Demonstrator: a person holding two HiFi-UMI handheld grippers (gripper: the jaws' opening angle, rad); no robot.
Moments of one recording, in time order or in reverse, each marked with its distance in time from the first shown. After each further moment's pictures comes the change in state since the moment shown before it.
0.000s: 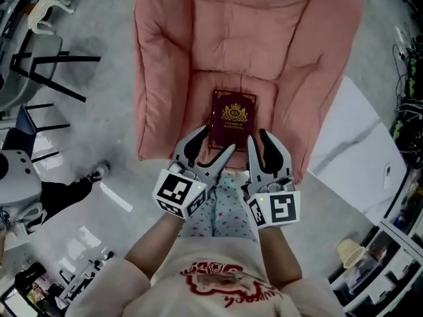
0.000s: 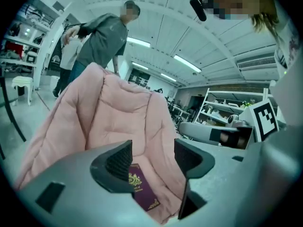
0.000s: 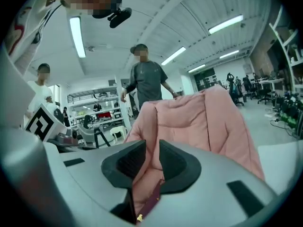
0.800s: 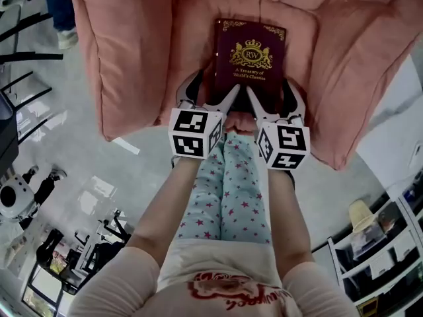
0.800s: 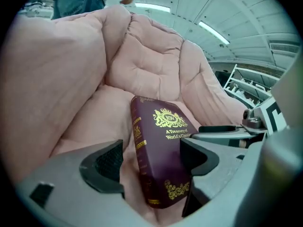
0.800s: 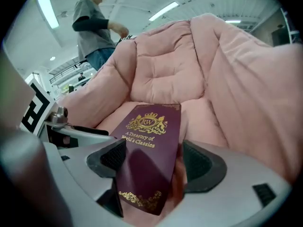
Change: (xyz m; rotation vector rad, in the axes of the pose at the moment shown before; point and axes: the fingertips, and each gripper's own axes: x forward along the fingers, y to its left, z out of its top) left arm 0.098 0.127 -0.239 -0.099 0.333 0.213; right arm 0.070 -0.080 -0.294 0.084 0.465 -0.121
